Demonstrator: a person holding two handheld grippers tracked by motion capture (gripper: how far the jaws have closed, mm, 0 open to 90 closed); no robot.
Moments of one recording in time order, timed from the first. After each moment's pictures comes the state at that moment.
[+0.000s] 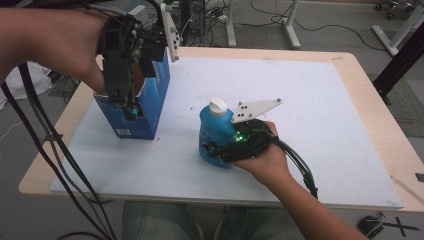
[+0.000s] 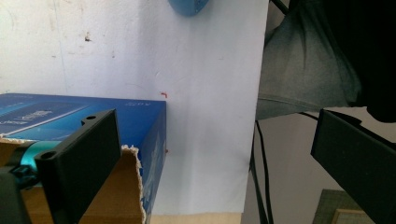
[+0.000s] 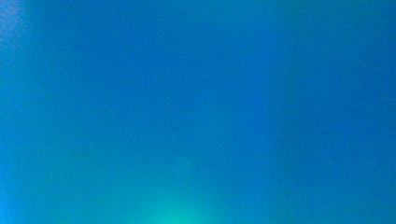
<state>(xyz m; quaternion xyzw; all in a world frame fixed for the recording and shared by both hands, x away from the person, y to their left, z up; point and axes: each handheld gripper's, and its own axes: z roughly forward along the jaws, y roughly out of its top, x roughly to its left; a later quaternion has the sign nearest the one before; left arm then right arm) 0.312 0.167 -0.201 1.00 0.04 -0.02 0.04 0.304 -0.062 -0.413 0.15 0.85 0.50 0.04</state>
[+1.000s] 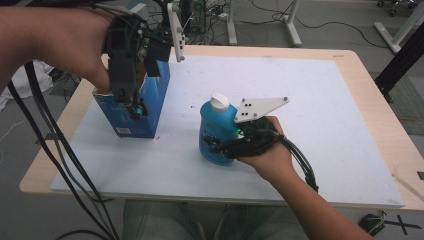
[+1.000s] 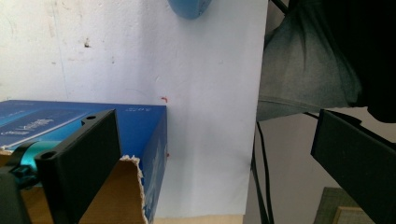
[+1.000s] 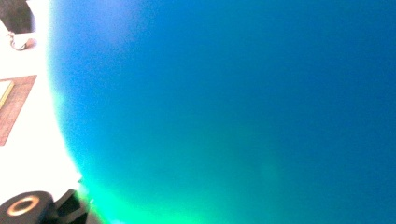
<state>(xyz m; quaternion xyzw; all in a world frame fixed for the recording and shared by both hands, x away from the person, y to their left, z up) 0.314 0.155 -0.203 1.00 0.03 -0.02 0.04 0.298 -0.067 -0.399 0.12 0.85 0.51 0.07</state>
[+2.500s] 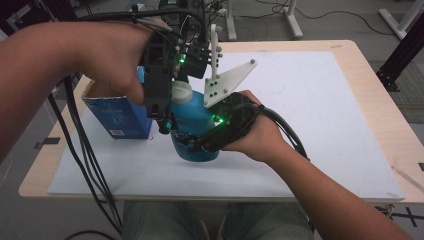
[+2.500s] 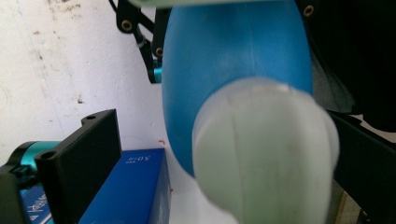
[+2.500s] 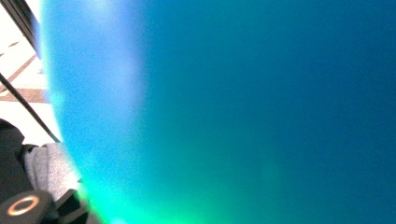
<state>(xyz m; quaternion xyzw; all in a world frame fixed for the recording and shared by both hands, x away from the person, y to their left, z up) 0.311 0.077 -0.216 1.00 -0.02 -0.03 0.01 0.302 -0.043 -0.341 -0.02 0.86 0.50 -0.02</state>
